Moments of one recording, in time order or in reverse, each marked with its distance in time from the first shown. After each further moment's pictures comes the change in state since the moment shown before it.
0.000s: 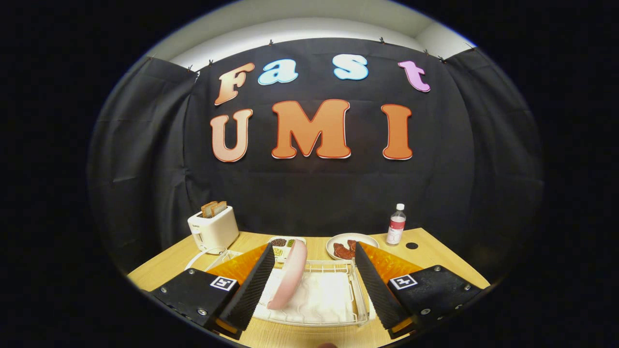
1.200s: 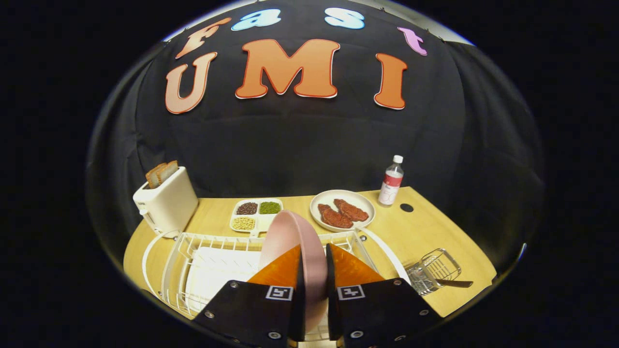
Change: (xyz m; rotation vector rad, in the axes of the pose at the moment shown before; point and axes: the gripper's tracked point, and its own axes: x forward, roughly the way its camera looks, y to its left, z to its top) arm 0.089 -0.002 -0.070 -0.028 0.288 -0.256
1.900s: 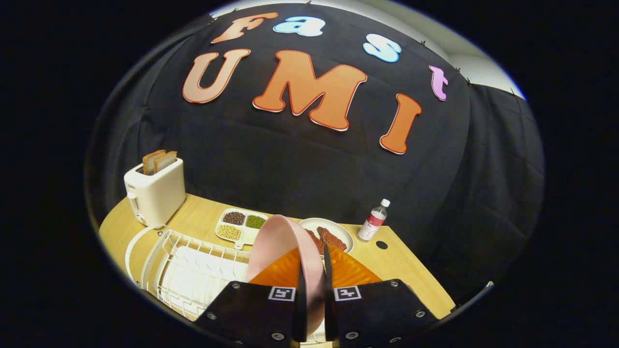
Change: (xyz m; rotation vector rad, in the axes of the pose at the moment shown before) arm -0.025 0.013 0.053 -0.186 -0.131 -0.057
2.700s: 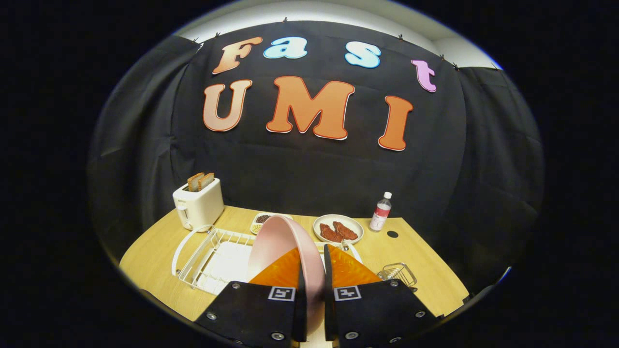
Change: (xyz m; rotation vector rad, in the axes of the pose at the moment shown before) arm -0.122 -0.037 -0.024 0.134 -0.030 0.184
